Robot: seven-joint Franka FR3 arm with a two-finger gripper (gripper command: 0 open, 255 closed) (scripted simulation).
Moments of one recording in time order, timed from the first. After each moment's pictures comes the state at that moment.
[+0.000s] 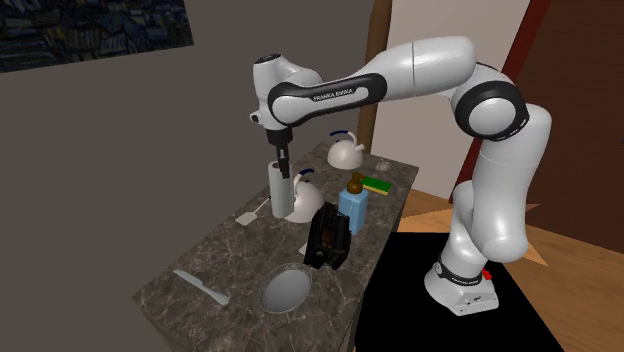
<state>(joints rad) -0.11 0.11 -0.21 -1.72 -0.05 1.79 -0.44</state>
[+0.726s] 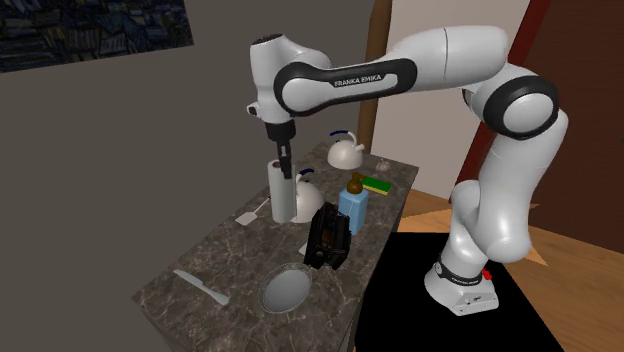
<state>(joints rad) -0.04 0.00 -0.15 -1.73 -0.07 1.67 -0.32</state>
